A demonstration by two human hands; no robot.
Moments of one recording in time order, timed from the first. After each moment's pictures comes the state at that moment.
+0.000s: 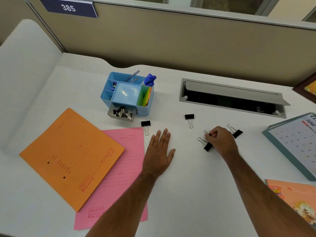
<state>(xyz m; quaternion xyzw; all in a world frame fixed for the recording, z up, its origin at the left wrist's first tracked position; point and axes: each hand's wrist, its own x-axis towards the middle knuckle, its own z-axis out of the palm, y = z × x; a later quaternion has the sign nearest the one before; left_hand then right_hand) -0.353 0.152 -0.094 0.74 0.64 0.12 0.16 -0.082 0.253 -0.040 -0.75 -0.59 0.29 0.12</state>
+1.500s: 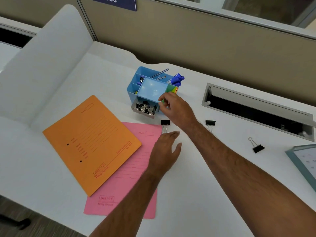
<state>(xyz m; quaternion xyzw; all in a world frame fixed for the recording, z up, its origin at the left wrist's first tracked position) -0.380 0.147 -0.037 0.60 0.70 0.31 0.22 -0.337 0.307 0.042 -0.41 -0.85 0.25 0.20</state>
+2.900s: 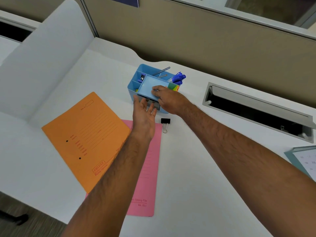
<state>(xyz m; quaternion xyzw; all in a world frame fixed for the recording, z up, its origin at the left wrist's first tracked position) -0.451 0.234 0.050 -0.05 0.47 0.70 0.54 -0.373 0.353 0.046 -0.35 -0.91 0.22 -0.06</state>
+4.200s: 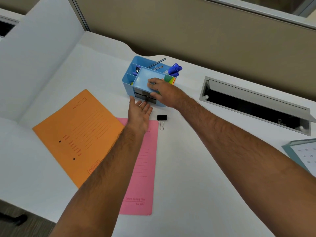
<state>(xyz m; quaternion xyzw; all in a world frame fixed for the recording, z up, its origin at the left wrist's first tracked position) -0.473 0.261 -0.019 -0.13 0.49 0.65 0.57 -0.373 0.368 0.033 -0.36 -0.90 0.25 -0.04</state>
